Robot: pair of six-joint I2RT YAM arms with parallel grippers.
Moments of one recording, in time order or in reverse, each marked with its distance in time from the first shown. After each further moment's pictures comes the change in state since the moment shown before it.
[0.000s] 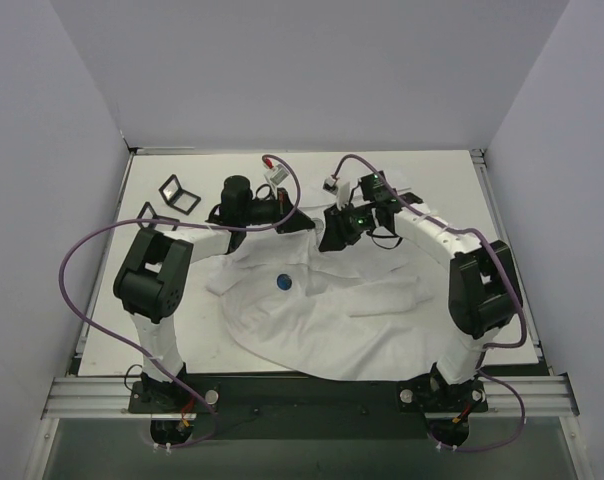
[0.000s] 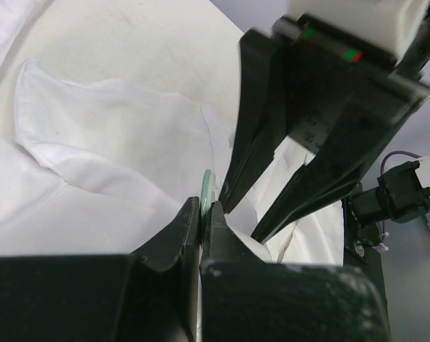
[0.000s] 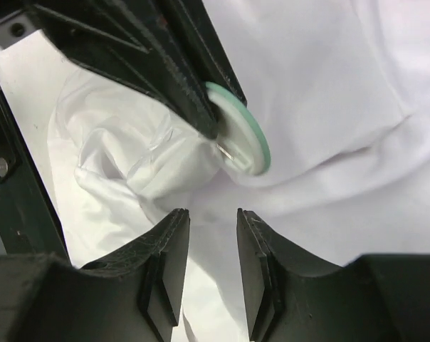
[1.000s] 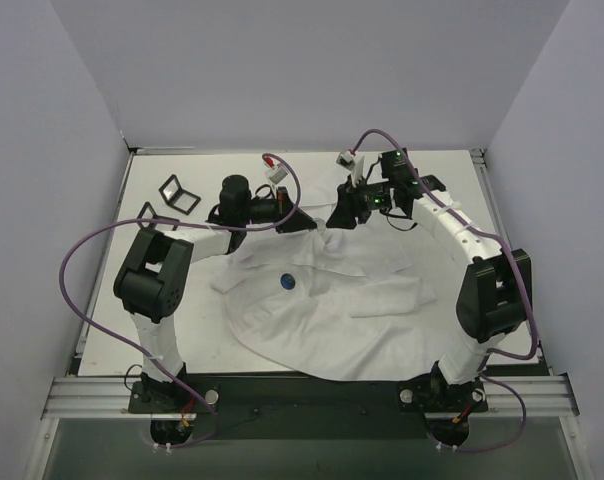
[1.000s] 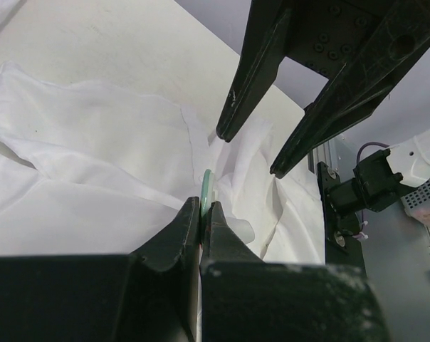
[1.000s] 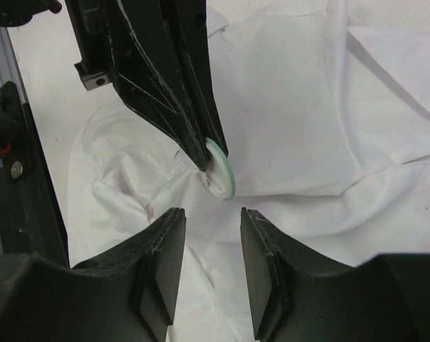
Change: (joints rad) left arm -0.001 0.003 0.000 0.089 0.079 -0.069; right arm -0.095 -0.060 0.146 -0.099 -0.120 -0.134
